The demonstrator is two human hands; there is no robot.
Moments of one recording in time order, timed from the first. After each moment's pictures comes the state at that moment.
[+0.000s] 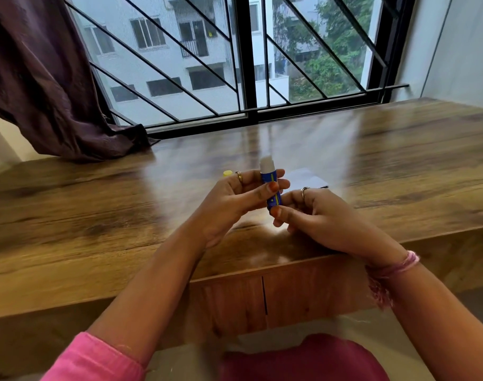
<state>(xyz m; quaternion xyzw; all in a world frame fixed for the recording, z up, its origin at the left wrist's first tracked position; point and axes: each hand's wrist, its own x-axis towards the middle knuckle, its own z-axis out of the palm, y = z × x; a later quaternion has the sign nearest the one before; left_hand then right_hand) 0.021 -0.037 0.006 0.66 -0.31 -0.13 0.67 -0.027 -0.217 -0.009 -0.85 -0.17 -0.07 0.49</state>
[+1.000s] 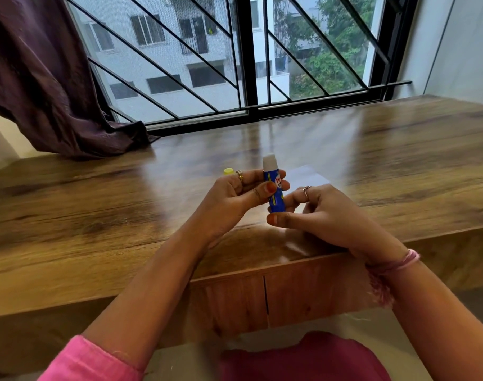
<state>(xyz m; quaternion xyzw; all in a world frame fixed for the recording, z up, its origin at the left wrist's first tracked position) 0.019 -0.037 0.003 0.68 -0.33 -0.08 0.65 -0.033 -0.216 -0.003 -0.86 -0.14 -0.09 0.47</state>
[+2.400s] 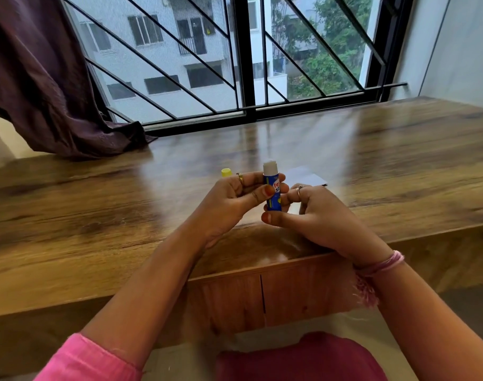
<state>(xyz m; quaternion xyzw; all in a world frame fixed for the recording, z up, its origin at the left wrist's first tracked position) 0.018 -0.039 0.003 0.70 -0.31 -0.09 0.64 -0.026 -0.208 -0.009 -0.89 -0.10 -0.12 0.43</state>
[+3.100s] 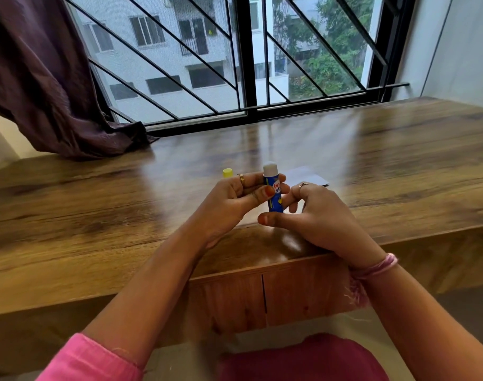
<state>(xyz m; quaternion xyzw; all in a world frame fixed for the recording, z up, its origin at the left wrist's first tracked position) 0.015 -0.038 0.004 0.70 -0.32 -0.09 0.64 -0.026 -0.204 -0.010 -0.90 -0.05 -0.15 0.40</state>
